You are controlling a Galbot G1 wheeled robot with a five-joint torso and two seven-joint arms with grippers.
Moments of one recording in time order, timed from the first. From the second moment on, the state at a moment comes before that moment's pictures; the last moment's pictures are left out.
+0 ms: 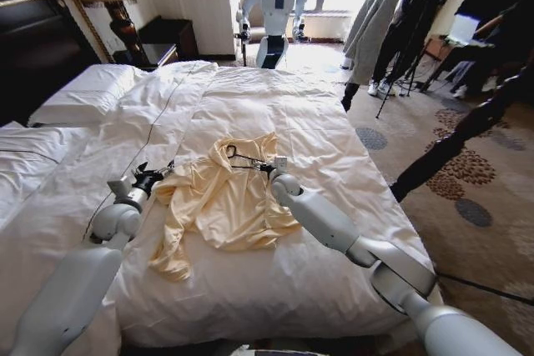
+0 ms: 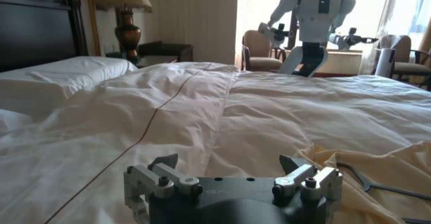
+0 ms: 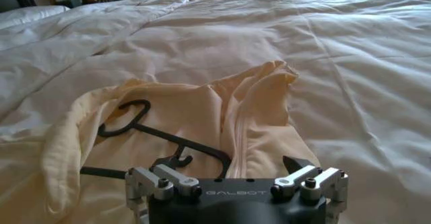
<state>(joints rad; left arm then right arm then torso) 1.07 -0.84 -0.64 -1.79 -0.79 0.26 -0.19 -0.22 1.36 -0.45 1.20 0.98 -0.27 0.52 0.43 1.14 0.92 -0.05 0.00</state>
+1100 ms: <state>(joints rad) 1.12 -0.84 -0.70 -1.82 -0.78 0.26 -0.16 -0.24 1.18 -0.52 1.40 1.07 -0.32 0.65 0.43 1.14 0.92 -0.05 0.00</state>
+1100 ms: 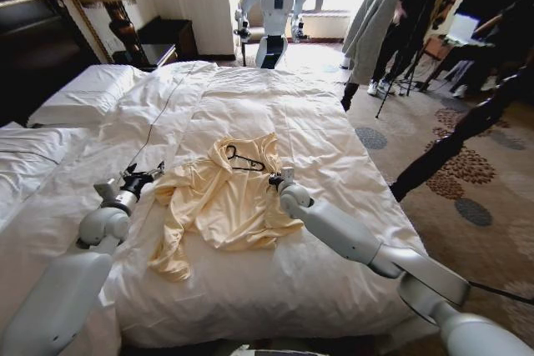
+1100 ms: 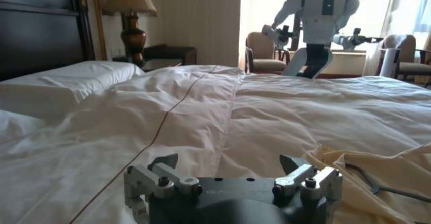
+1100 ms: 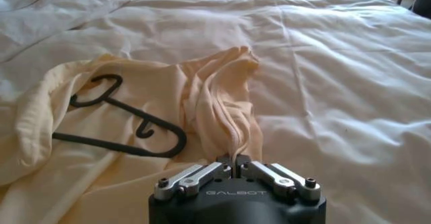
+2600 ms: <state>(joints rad) 1.21 -0.84 -0.82 -1.88 -0.80 0.29 -0.17 -0.12 1.23 -0.86 1.67 1.22 -0.34 0.69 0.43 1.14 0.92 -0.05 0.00</state>
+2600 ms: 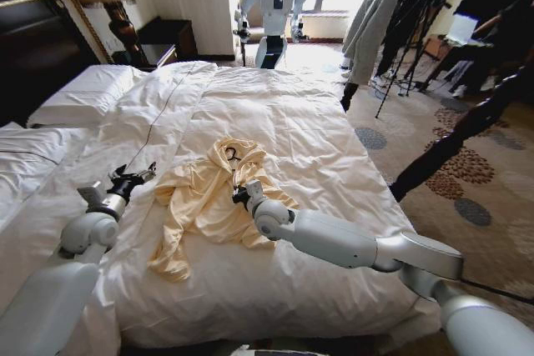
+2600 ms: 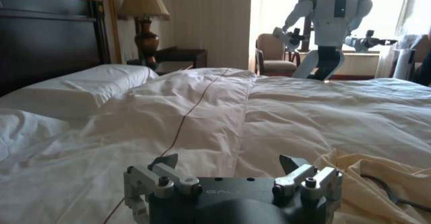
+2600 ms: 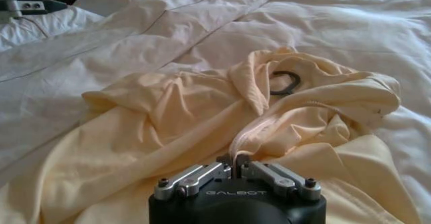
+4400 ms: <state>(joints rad) 1.26 -0.88 -0.87 -1.94 -0.82 0.28 -0.16 -0.10 0.89 -0.94 2.09 1.40 -0.45 1.02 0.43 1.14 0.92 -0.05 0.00</state>
